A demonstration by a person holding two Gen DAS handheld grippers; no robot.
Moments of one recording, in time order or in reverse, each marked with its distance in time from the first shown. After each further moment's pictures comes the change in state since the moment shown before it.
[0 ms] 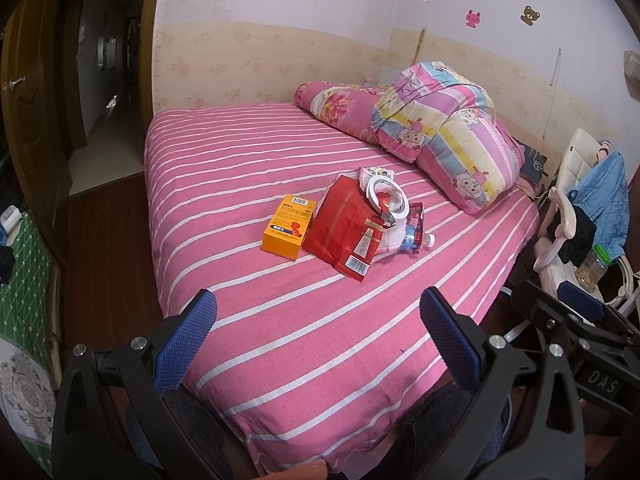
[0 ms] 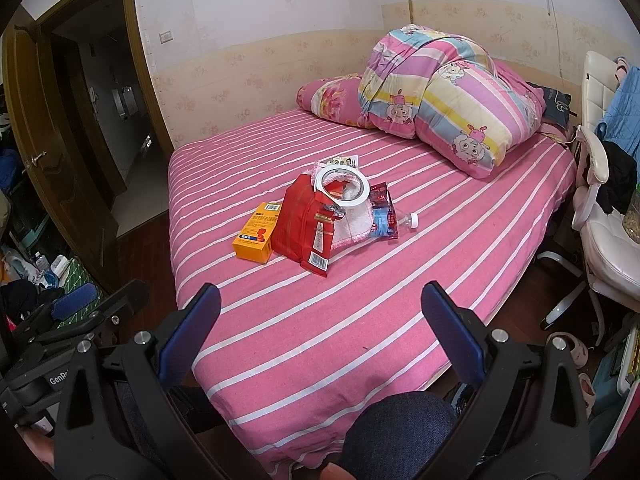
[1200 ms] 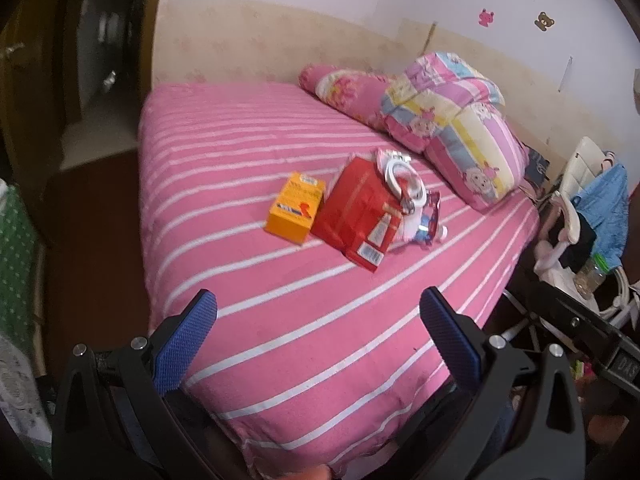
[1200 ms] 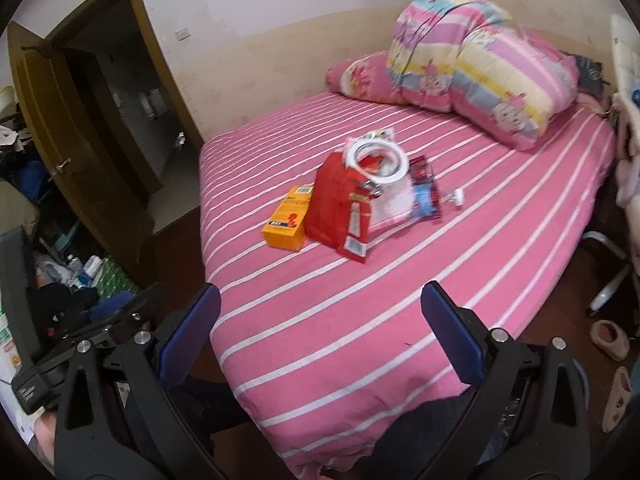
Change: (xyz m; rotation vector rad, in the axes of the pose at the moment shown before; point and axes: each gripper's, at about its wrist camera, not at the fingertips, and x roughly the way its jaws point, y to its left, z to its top) left arm 0.059 0.036 -0.018 -0.071 0.069 -0.060; right arm 0.055 -0.011 -0.013 0.051 0.065 0.184
